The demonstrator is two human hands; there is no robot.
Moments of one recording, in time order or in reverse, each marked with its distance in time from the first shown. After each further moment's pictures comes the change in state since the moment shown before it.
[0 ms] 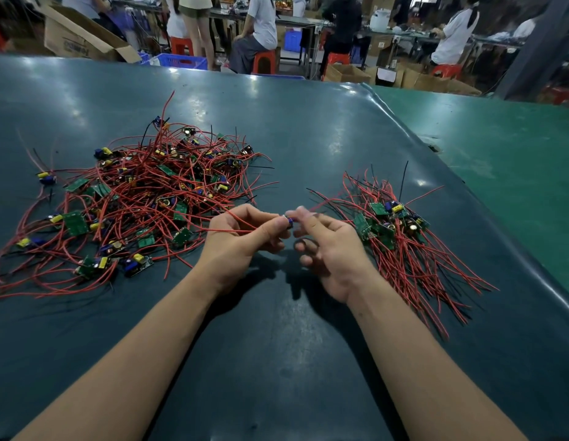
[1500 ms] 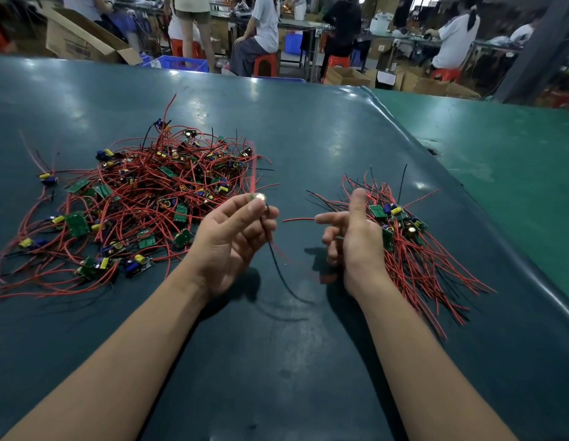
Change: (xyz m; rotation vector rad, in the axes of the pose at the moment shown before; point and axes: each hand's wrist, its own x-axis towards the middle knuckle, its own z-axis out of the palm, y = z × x) left_hand -0.002 0.018 -0.003 -0.454 -0.022 -0.136; right_hand 0.009 -0.006 -0.021 -0.144 0.263 -0.180
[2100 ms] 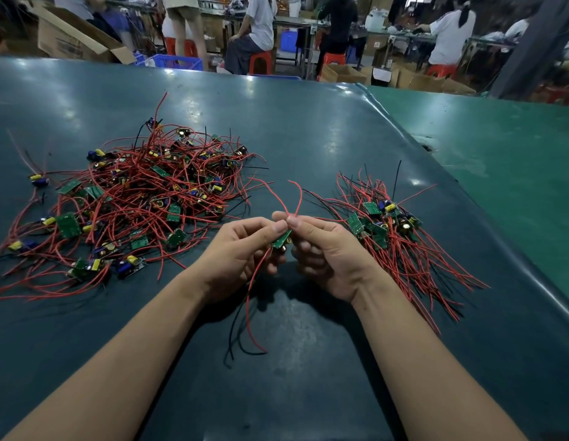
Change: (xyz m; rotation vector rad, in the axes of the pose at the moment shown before) left_hand -0.005 -0.012 0.007 0.368 -0.138 -0.149; right_hand -0.014 -0.002 0.005 0.228 -0.590 0.216
